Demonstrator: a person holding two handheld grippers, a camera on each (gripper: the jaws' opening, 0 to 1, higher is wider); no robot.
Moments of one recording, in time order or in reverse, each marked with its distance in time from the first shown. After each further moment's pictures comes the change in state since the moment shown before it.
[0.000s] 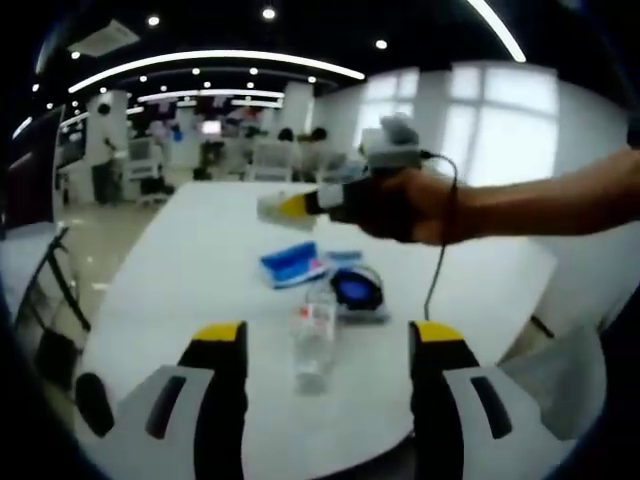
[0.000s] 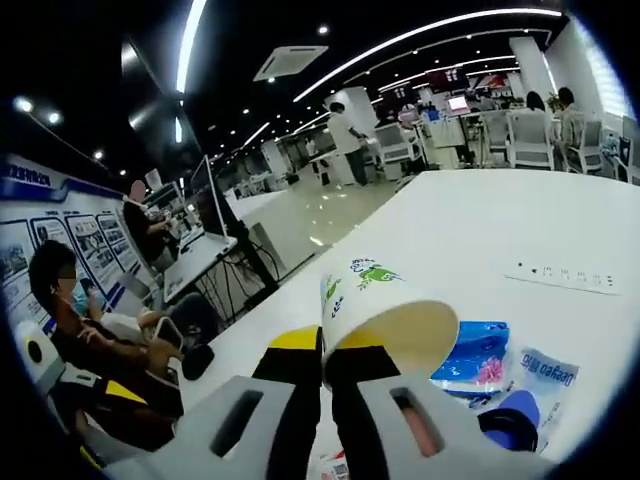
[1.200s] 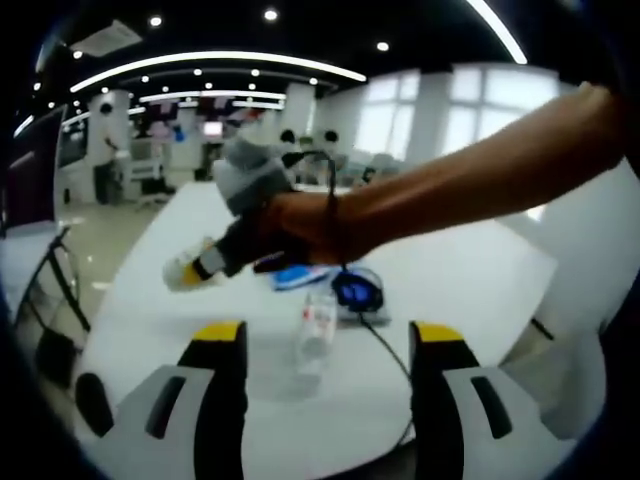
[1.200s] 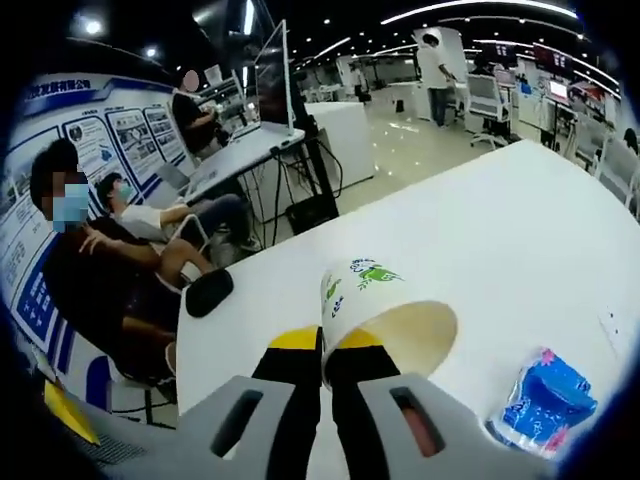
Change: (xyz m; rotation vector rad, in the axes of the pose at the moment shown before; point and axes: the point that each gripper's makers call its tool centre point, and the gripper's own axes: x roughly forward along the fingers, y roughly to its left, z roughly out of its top) left arm 0.002 0.002 0.000 -0.007 -0.009 0.001; right arm 0.123 0.084 -0.079 -0.314 0.396 0.225
